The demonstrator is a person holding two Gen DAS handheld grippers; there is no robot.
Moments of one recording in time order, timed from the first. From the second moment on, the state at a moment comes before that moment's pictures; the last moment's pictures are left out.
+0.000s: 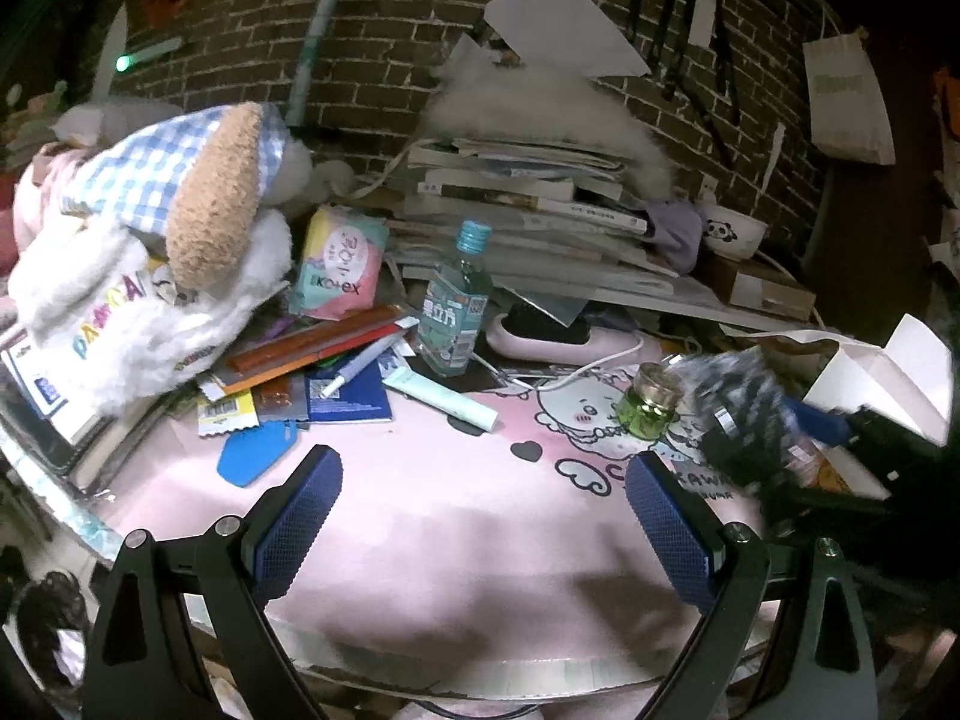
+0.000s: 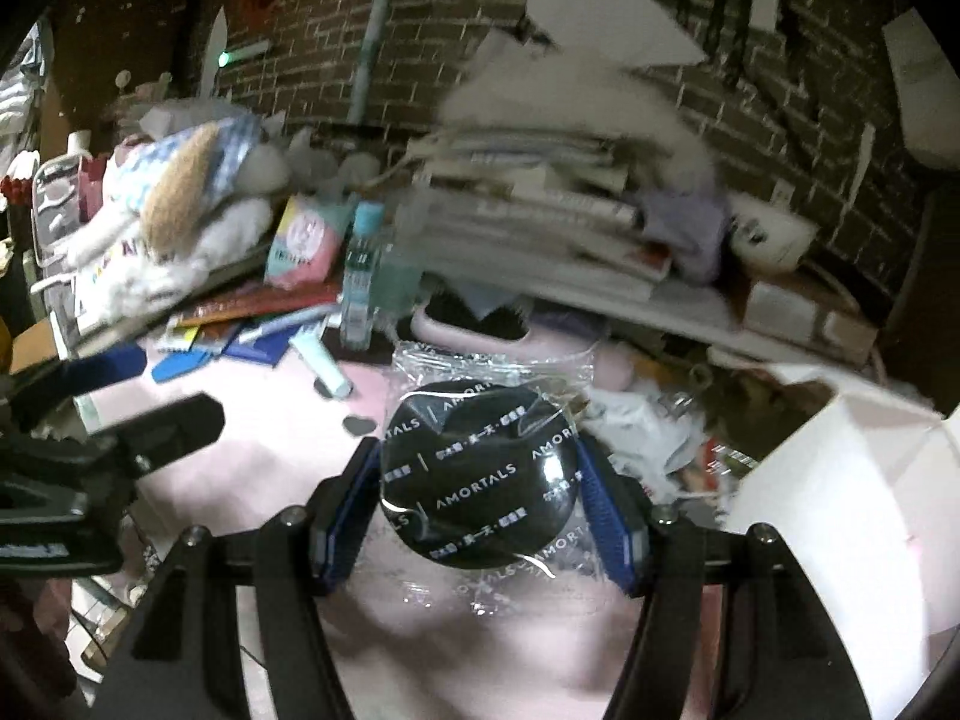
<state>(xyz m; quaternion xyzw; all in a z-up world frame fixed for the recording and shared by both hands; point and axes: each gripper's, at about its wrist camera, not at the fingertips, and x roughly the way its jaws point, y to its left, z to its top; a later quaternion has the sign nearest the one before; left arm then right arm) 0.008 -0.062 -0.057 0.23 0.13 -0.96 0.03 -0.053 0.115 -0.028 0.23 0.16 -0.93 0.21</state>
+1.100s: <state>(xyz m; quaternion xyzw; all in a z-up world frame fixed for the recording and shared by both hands) -0.002 -0.005 -0.047 0.26 0.03 -0.97 0.03 -0.105 0.322 0.036 0.34 0.19 -0.92 0.04</state>
